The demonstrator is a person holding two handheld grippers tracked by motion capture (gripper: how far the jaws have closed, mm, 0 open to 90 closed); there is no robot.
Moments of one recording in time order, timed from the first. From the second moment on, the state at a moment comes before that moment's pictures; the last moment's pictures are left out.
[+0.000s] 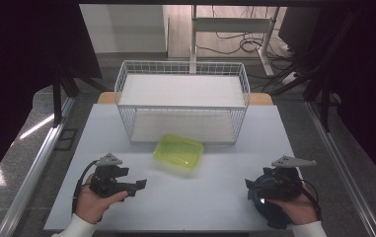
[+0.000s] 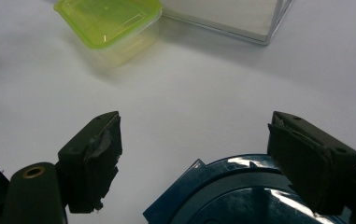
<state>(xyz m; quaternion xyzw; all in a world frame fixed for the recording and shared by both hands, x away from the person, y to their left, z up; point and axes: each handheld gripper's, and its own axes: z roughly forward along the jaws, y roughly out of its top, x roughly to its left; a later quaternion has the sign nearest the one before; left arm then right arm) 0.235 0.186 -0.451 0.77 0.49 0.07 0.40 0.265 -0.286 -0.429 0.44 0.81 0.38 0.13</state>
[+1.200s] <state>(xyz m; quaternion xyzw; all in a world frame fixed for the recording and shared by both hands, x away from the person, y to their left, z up) 0.233 0.183 -0.451 0.78 0.49 0.07 0.39 0.268 -0.292 -0.426 0.45 0.81 0.36 0.12</state>
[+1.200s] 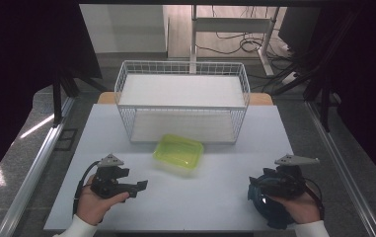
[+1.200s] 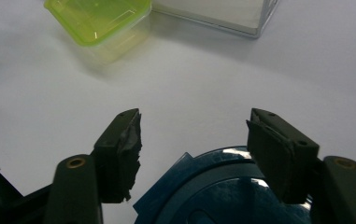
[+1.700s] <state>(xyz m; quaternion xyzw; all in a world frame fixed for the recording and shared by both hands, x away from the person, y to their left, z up) 0.233 0.180 -0.453 0.78 0.49 0.07 0.39 0.267 -0.336 -0.416 0.49 0.79 0.32 0.16</state>
